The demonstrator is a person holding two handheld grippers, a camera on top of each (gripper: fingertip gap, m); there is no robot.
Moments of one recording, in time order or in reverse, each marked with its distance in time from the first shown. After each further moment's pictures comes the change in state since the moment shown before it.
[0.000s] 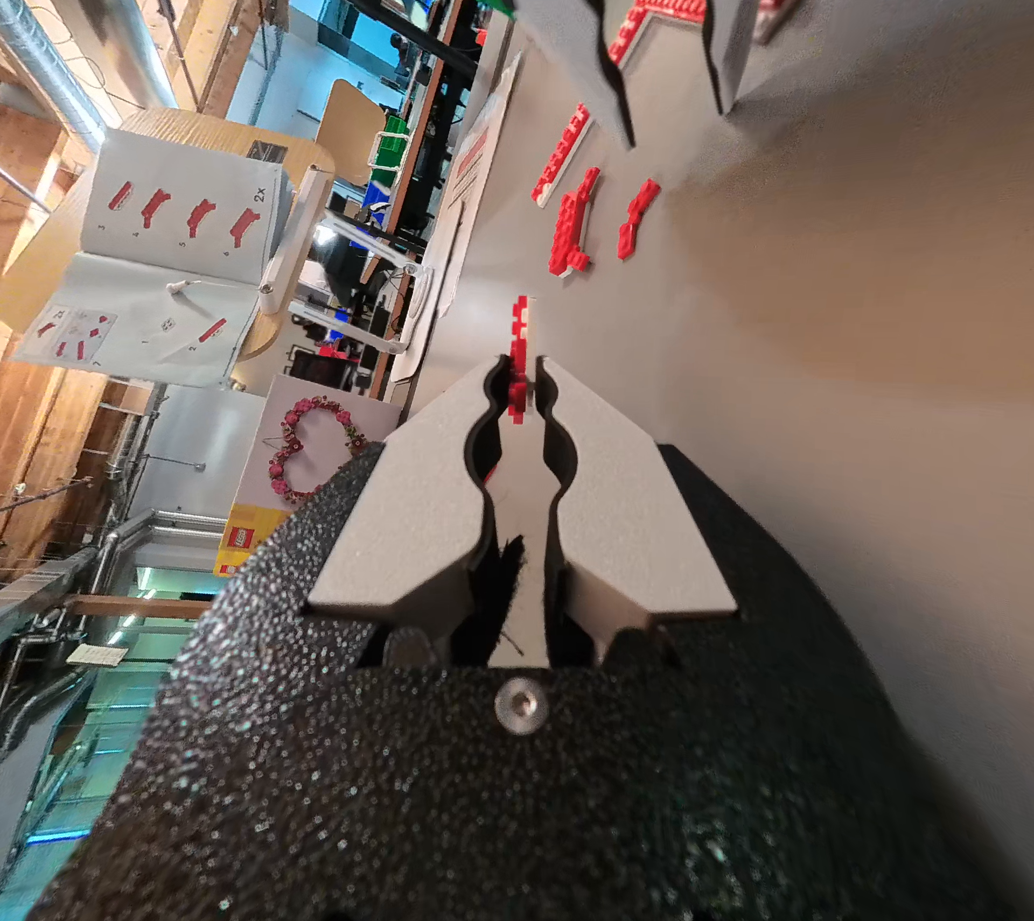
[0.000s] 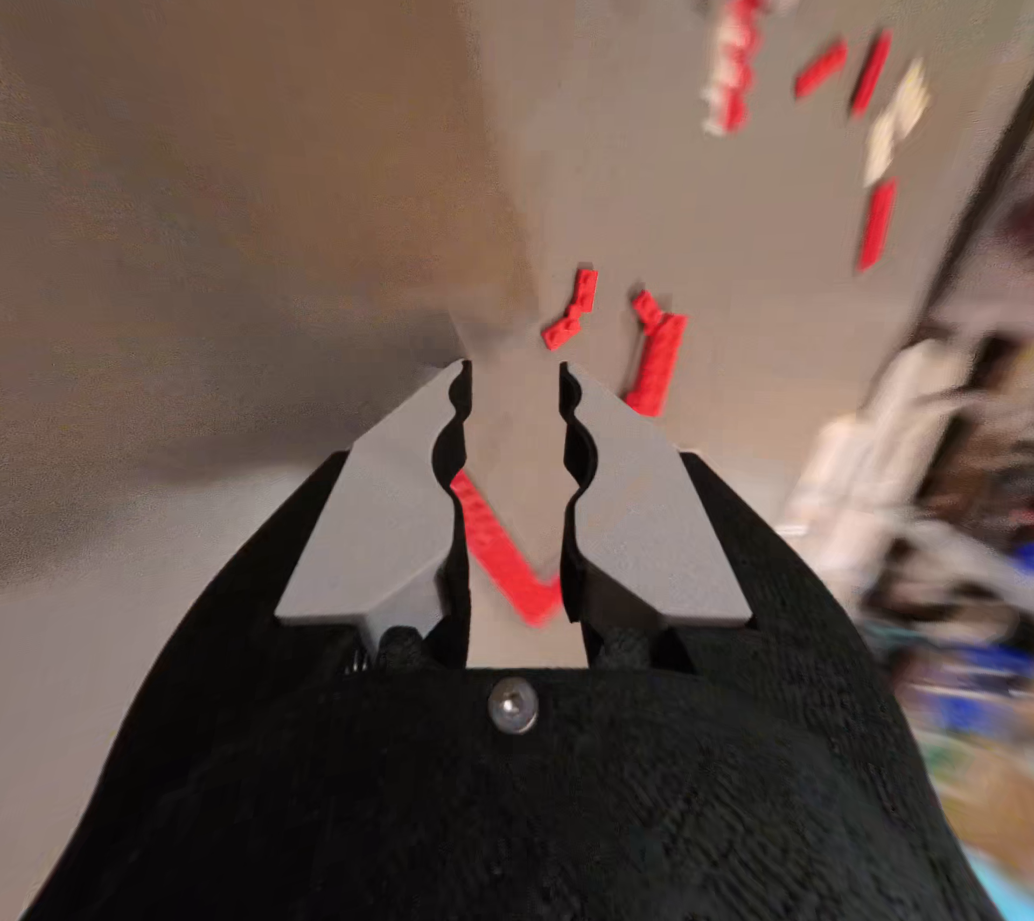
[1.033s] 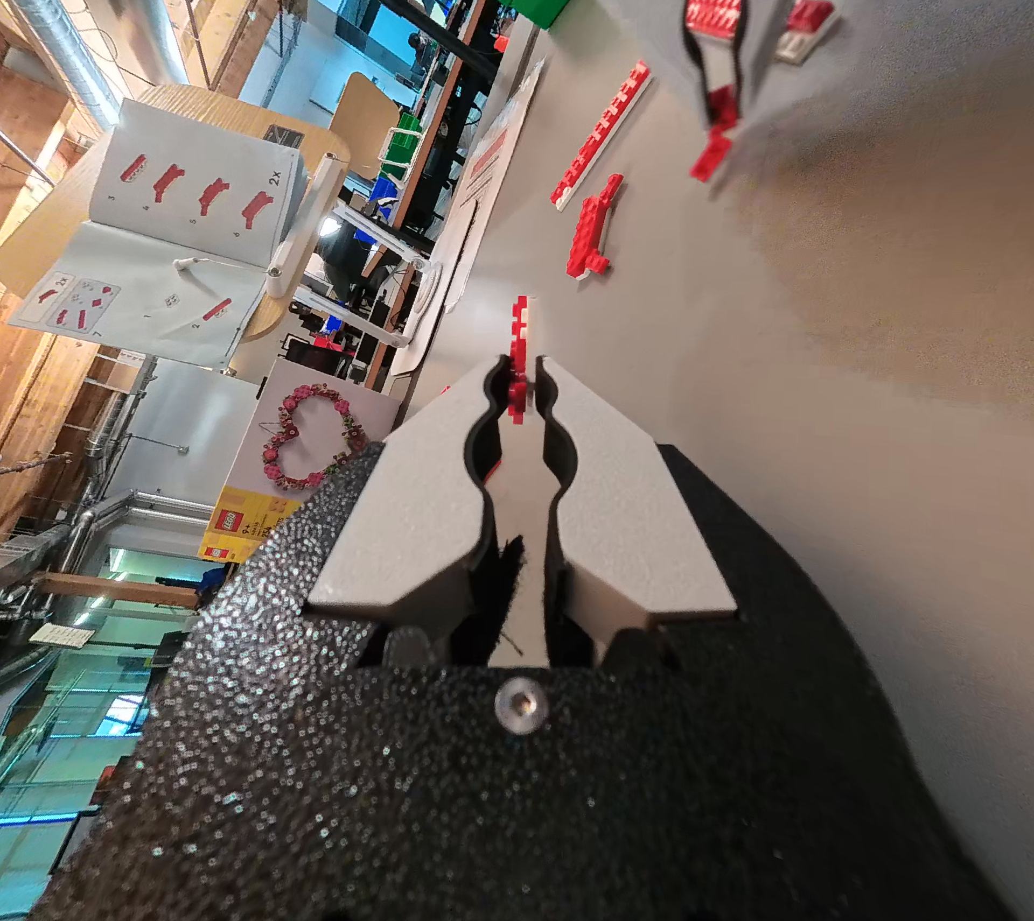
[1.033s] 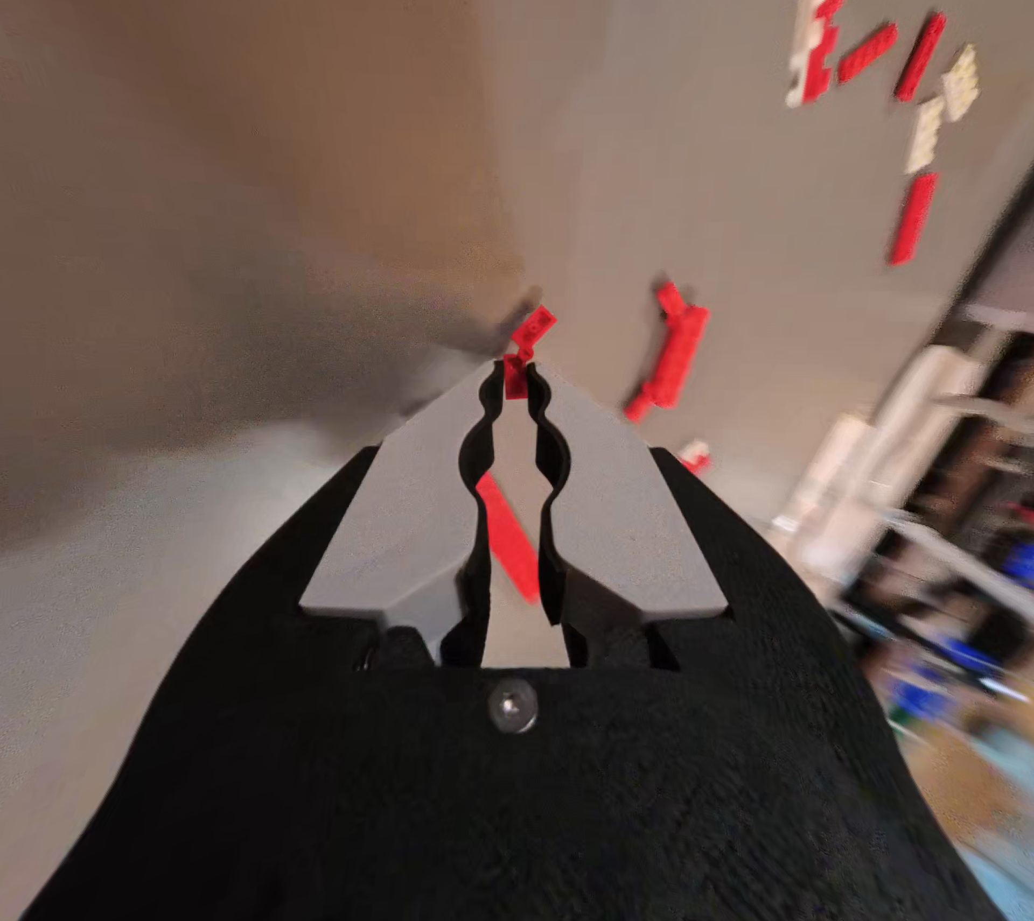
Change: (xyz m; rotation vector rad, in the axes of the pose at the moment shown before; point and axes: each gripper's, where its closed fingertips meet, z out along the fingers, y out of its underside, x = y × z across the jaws) left arm -0.008 0.002 -0.003 0.012 -0.022 -0.069; right arm -0.013 -0.003 -0.001 0.021 -0.087 0.117
